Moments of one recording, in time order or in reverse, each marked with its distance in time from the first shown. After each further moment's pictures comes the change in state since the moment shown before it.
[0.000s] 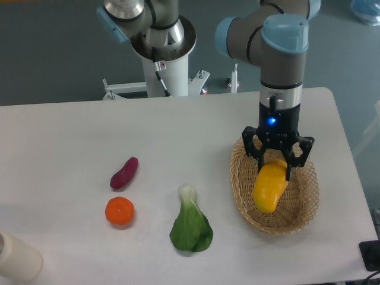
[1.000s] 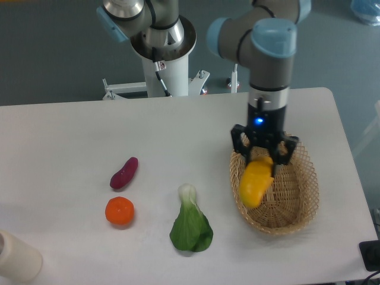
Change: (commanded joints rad) arm -0.075 0.126 -0.234 0.000 0.057 0.099
